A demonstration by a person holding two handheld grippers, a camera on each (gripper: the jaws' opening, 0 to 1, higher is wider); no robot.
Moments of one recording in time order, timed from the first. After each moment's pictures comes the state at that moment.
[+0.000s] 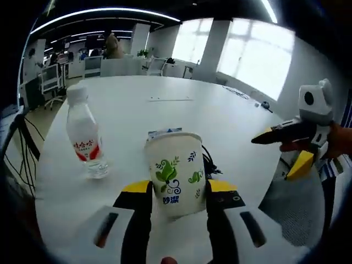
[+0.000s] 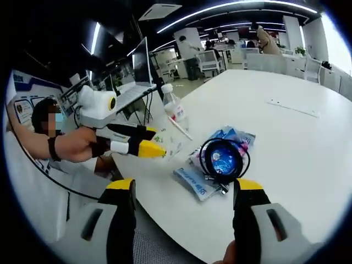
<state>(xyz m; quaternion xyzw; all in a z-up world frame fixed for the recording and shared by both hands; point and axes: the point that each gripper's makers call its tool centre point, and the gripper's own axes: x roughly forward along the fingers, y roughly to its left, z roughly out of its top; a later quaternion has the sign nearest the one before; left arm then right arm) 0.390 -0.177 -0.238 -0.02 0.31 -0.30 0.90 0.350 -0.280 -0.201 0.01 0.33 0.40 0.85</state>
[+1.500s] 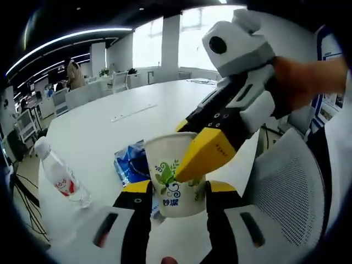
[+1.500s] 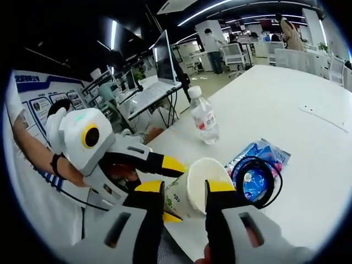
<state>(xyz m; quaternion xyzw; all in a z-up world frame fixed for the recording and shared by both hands) 0.350 -0.228 -0.216 0.11 0.25 -0.41 0.87 0.358 -0.215 -0.188 0.02 0.35 0.49 0.80</state>
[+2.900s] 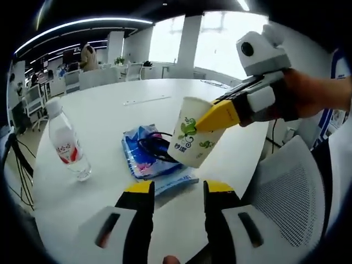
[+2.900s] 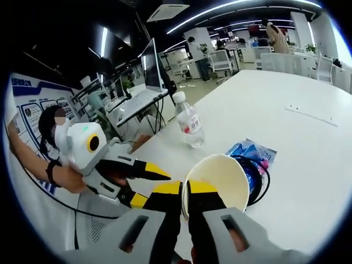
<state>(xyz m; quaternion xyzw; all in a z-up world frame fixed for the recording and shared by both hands) 0.349 -0.198 -0.241 0.03 0.29 -0.36 0.89 0.373 -0.237 -0.194 0.03 0.34 0.44 0.83</state>
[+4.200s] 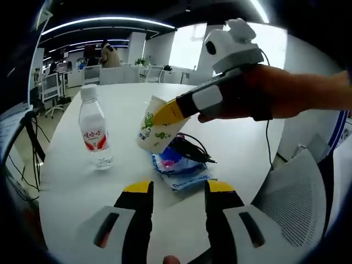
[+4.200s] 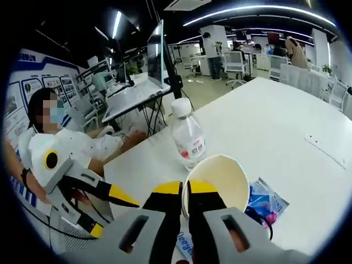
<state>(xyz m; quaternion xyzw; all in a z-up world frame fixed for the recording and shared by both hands) 0.358 -0.159 -0.241 -0.02 0.28 -0.31 0.91 0.454 -0.149 -0.215 -0.07 0.32 0.47 0.82</state>
